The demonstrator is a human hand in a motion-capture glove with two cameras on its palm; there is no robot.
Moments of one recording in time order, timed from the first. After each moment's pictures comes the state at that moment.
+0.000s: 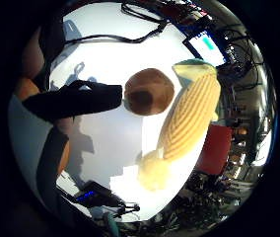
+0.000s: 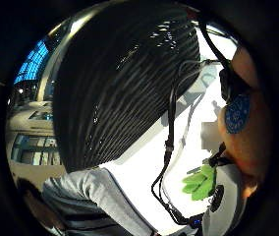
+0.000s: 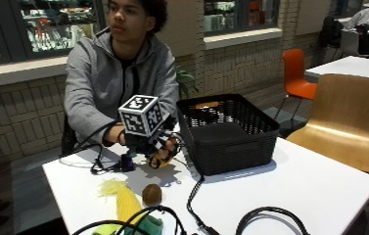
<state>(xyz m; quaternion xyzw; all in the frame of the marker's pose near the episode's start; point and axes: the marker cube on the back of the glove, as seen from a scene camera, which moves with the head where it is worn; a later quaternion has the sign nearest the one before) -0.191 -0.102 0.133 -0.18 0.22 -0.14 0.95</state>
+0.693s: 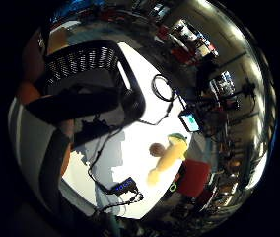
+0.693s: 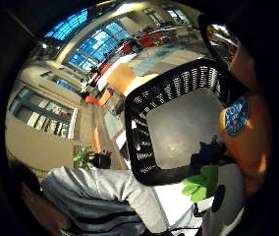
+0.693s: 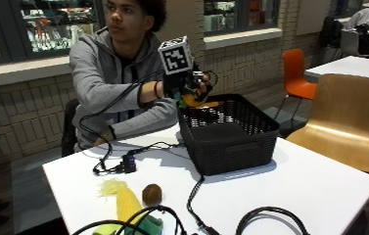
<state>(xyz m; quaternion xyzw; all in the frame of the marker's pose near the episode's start) -0.410 -0.119 0.122 -0.14 0.18 -0.32 0.92</state>
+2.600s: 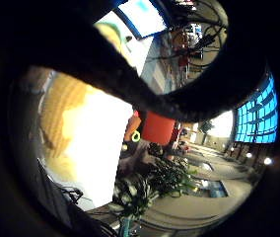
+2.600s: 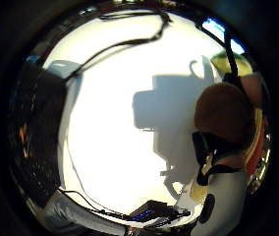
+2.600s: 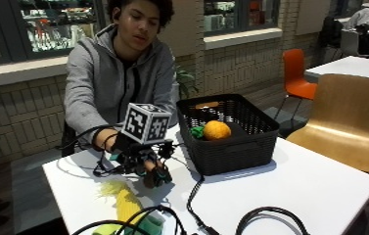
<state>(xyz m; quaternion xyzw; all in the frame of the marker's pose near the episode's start) -0.129 -0.164 0.088 -0.19 0.49 -0.05 0.85</state>
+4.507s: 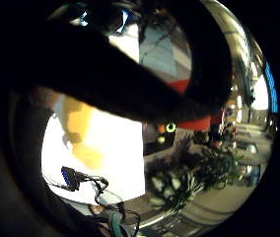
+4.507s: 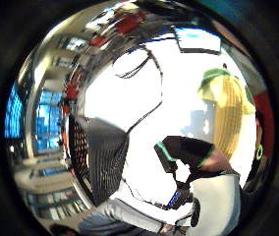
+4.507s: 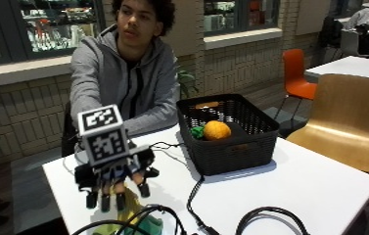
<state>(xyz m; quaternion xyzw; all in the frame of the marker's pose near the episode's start) -0.091 -0.197 0.022 -0.12 0.30 0.19 0.93</state>
